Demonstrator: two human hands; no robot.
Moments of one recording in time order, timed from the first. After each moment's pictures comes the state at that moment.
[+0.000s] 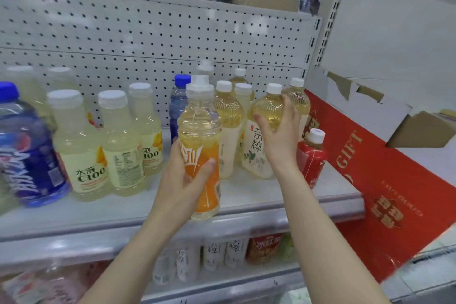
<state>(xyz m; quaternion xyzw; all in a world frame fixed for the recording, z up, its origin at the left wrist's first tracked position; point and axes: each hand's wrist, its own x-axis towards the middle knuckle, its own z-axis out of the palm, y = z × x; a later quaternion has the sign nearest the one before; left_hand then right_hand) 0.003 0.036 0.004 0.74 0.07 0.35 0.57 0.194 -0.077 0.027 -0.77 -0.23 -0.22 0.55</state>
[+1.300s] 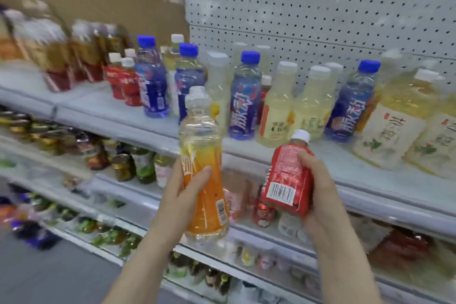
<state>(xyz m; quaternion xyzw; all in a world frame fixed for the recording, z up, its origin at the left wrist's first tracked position) -0.285 0.124 -0.045 0.57 0.29 0.43 0.64 -0.099 0.020 -0.011 -0.50 -0.15 0.38 0.76</state>
